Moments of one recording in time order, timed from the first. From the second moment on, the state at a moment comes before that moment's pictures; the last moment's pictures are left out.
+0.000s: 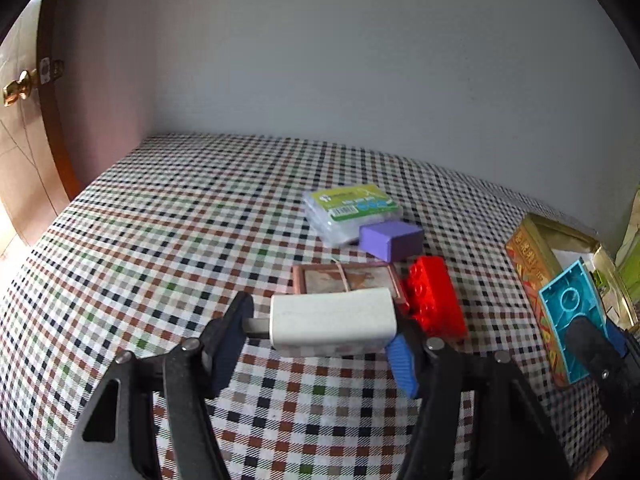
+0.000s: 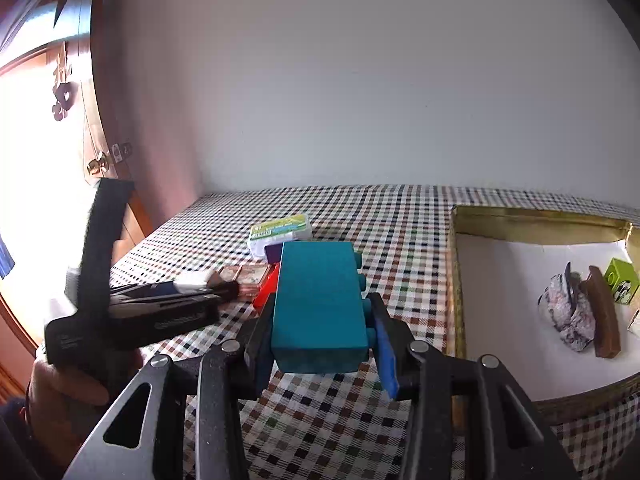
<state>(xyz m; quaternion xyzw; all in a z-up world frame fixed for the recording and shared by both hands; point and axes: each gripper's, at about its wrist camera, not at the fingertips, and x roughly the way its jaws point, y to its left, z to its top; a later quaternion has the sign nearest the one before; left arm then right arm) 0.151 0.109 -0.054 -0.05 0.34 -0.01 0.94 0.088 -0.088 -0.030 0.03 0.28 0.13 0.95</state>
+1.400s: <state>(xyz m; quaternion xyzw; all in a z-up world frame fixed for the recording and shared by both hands) 0.094 -0.039 0.018 0.02 0.22 -0.02 0.97 0.021 -0.198 0.030 0.03 0.06 -0.03 1.00</state>
